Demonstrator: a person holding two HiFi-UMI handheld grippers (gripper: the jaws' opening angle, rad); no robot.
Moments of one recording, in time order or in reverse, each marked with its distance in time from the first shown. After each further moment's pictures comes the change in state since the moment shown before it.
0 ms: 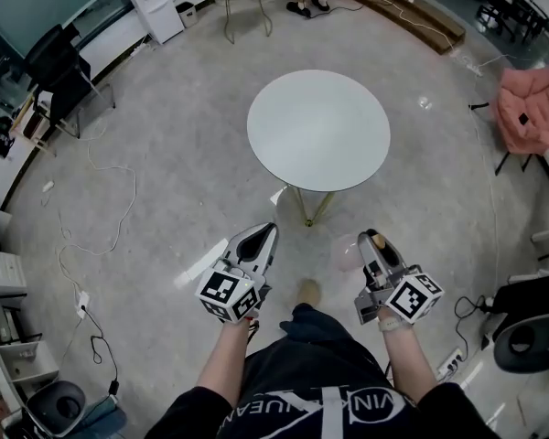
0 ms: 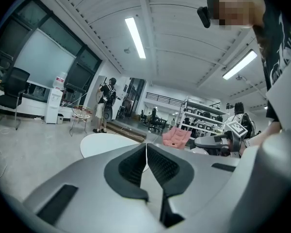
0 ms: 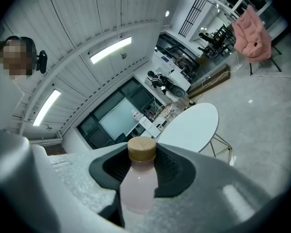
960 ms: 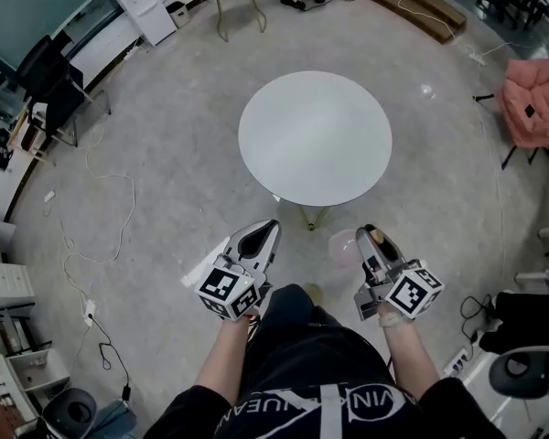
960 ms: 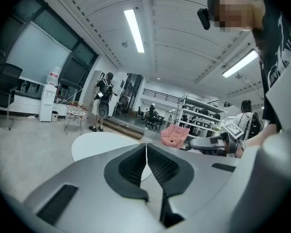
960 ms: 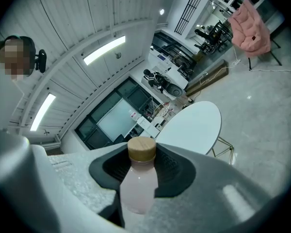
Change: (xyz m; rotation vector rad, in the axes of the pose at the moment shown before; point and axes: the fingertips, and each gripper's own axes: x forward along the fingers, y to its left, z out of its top) left arm 0.070 0.017 0.004 0.009 0.043 -0.041; right arm 0.044 -0.050 0.025 0.042 0.007 -0.003
